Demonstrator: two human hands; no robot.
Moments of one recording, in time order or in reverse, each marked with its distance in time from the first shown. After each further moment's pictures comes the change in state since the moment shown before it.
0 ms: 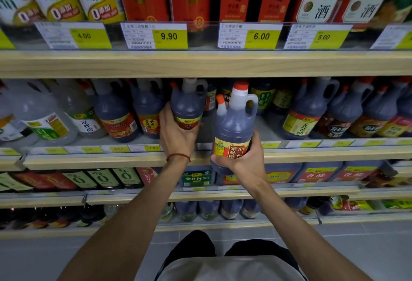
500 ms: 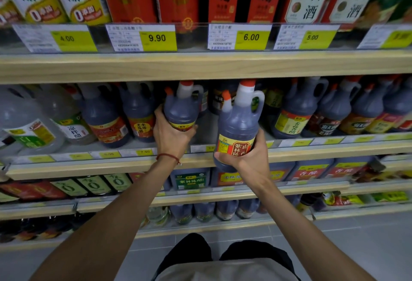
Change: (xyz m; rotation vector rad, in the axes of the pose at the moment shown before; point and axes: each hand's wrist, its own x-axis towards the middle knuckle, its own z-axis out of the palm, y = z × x) left_hand 0.009 0.006 -0.001 -0.118 -0.132 -0.036; right_hand 0.007 -0.002 -0.016 0.004 0.074 -0.037
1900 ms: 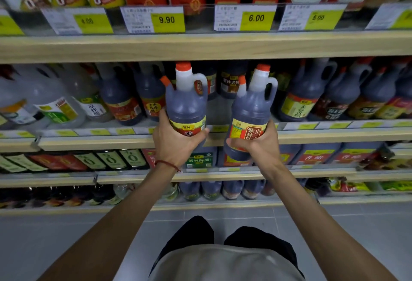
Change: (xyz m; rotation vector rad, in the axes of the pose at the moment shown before) left_hand -0.066 0.040 -0.065 0.073 -0.086 -0.022; right_hand -0.013 -0.007 -0.020 0.031 -0.050 0.125
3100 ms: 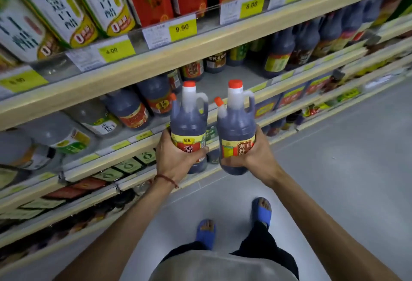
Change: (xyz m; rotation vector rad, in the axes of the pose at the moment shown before) left_hand 0.012 -0.026 -0.123 0.058 -0.550 -0.150; right_hand -0.137 -0.030 0.089 -0.100 0.111 0.176
